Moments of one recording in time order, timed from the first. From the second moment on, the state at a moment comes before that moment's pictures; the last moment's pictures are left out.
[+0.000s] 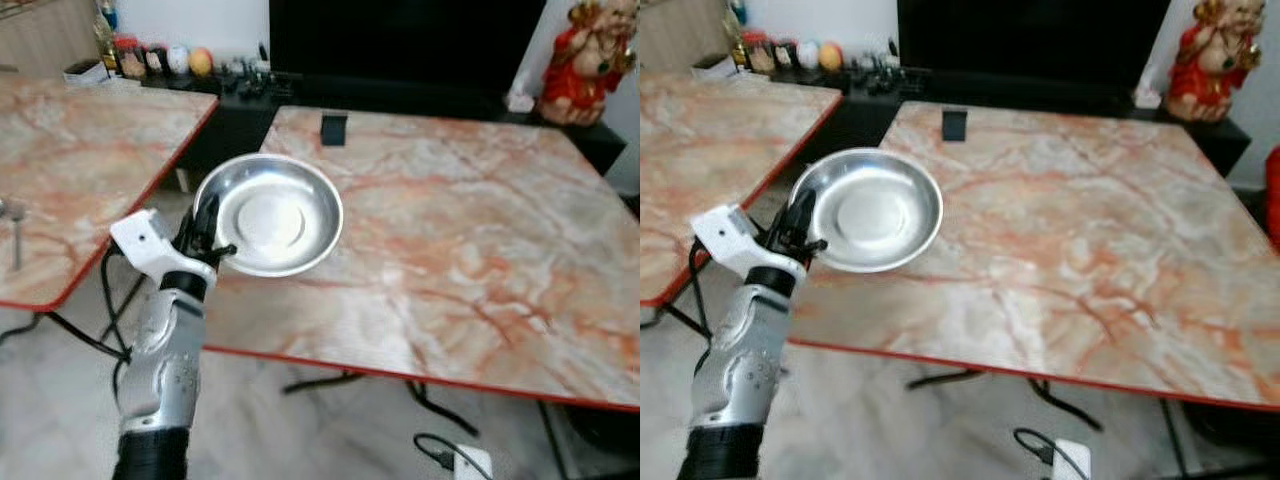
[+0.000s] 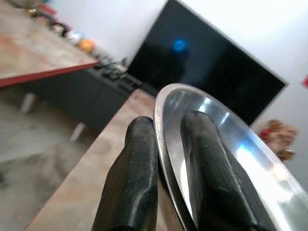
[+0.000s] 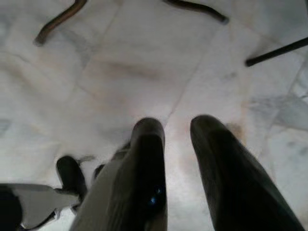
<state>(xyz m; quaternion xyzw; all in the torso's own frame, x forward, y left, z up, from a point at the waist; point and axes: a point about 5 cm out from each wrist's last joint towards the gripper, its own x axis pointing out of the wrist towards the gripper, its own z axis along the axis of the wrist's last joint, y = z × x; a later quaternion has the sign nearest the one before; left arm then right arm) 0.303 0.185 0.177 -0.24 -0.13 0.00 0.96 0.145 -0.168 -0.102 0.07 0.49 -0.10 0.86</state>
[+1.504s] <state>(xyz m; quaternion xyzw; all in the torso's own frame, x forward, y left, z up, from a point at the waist) 0.334 0.200 0.145 -0.20 0.00 -0.06 0.98 0.146 -0.173 -0.101 0.06 0.49 -0.10 0.86</state>
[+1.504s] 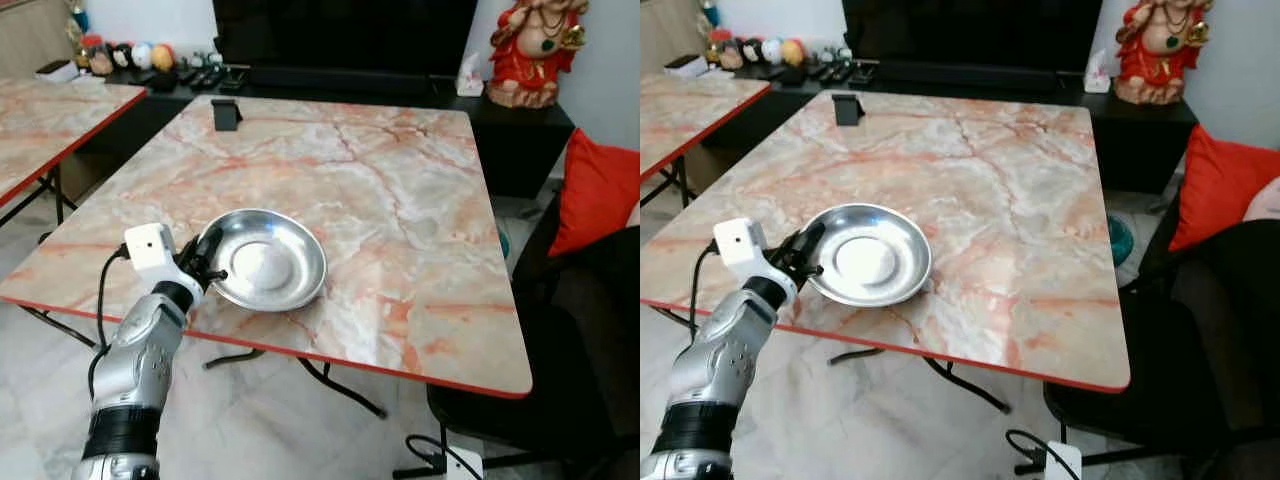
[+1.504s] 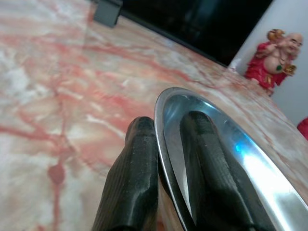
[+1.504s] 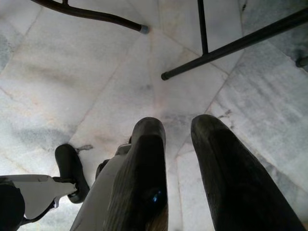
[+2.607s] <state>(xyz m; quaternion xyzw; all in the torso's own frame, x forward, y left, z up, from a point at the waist) 0.360 0.191 0.118 -0.18 0.08 -0.05 0.98 0.146 -0.170 -0.102 0.07 0.49 -0.10 0.86</state>
